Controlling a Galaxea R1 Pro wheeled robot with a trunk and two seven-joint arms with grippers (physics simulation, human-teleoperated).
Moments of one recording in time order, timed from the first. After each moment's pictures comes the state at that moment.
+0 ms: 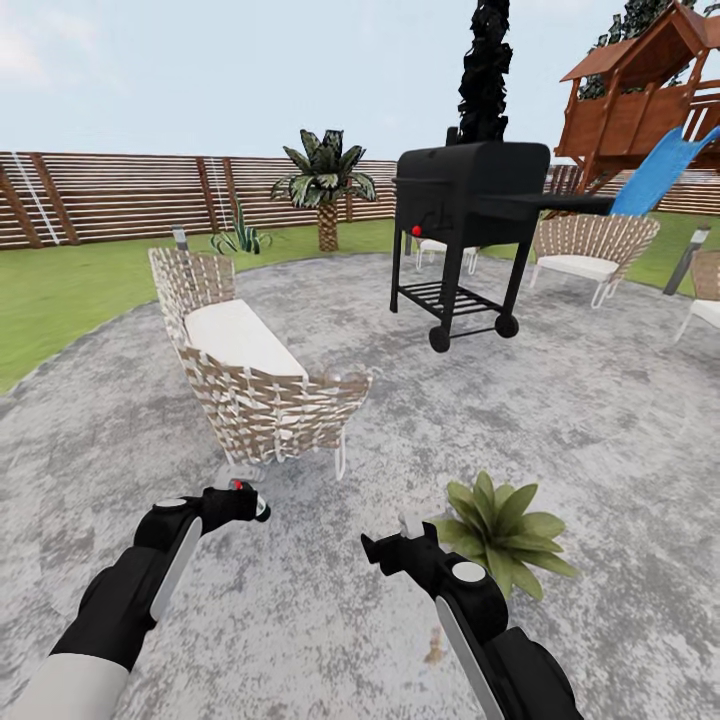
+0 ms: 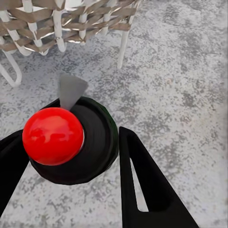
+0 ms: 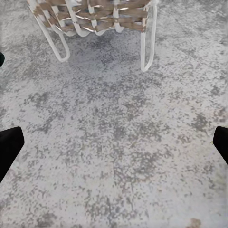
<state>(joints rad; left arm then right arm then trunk) -0.53 0.12 -0.08 -1.24 0.10 0.72 -0.18 -0.30 0.07 0.35 -1.46 -0.09 0.63 0.02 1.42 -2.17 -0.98</state>
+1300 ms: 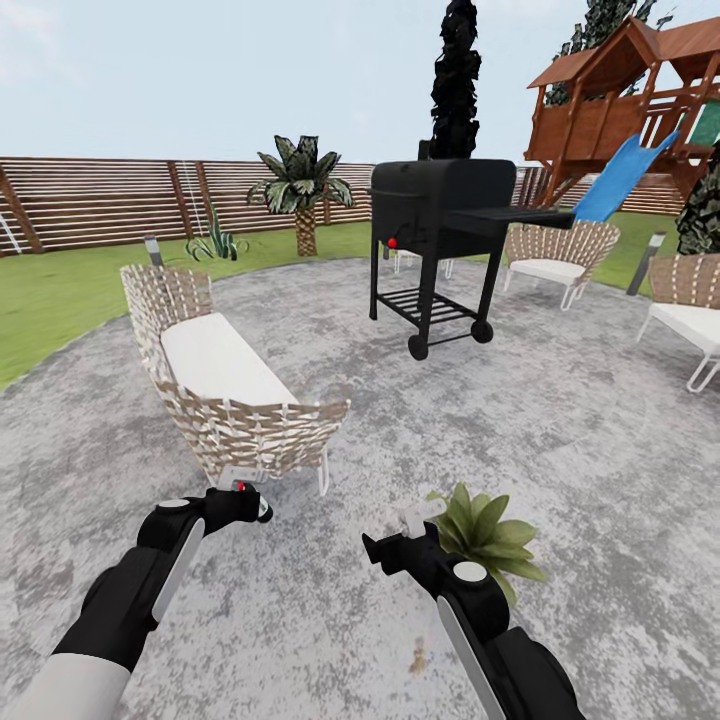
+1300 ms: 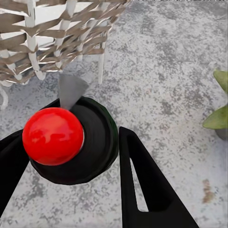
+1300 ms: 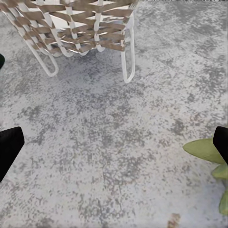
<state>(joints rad) -0.53 0.12 -0.09 -1.24 0.10 0.72 -0.18 -0.30 0.07 0.35 -1.46 -0.09 0.63 0.02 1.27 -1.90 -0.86</state>
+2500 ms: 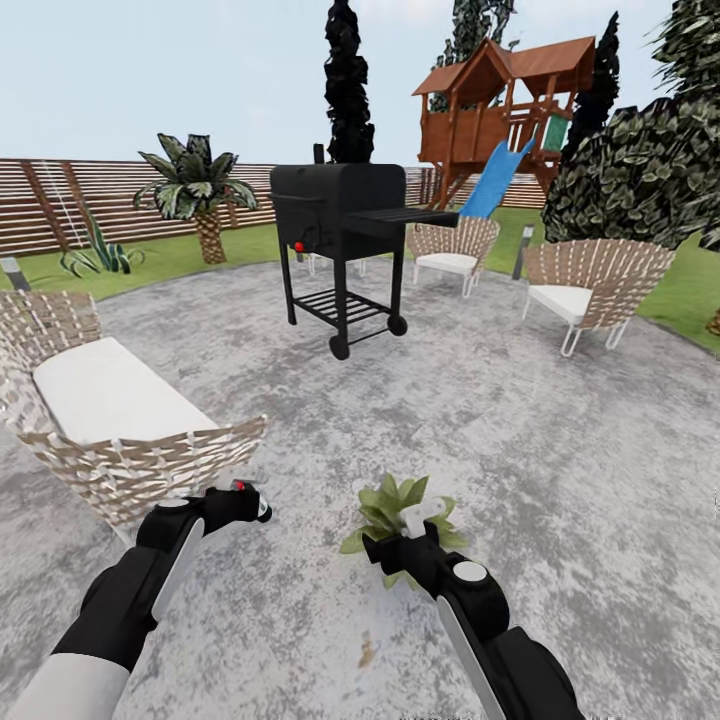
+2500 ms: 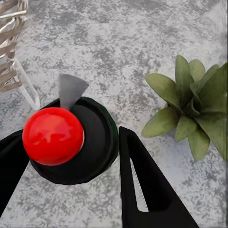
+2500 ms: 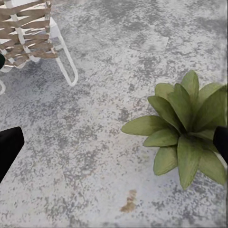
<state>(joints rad) -0.53 0.12 -0.09 -1.24 0.11 0.72 -0.18 -0.30 0.07 0.35 -1.46 -0.09 0.63 0.02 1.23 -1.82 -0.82</state>
